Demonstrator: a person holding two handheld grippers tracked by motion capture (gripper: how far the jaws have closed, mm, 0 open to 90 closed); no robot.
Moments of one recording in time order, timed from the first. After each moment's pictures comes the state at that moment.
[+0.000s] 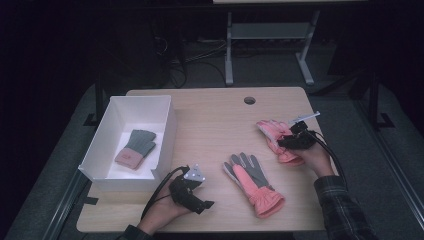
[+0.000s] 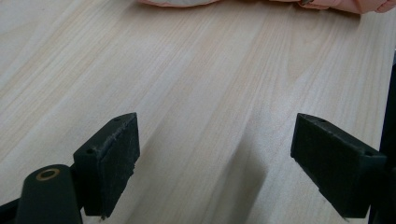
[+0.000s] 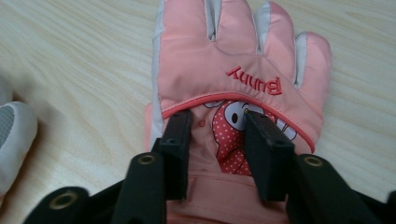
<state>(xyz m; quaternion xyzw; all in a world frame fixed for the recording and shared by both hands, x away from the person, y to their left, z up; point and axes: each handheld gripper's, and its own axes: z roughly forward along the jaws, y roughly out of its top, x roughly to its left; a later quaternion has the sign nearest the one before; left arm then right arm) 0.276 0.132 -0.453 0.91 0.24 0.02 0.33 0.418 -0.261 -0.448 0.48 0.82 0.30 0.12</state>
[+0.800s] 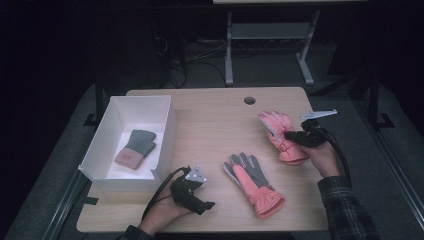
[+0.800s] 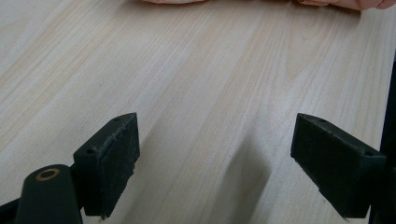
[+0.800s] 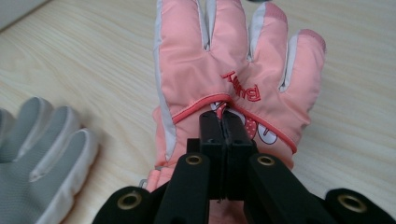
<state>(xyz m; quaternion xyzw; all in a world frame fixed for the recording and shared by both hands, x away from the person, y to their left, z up) 0.276 0.130 -0.454 0.92 0.24 0.01 0.33 0.395 -0.275 -0.410 0.46 0.79 0.38 0.13</state>
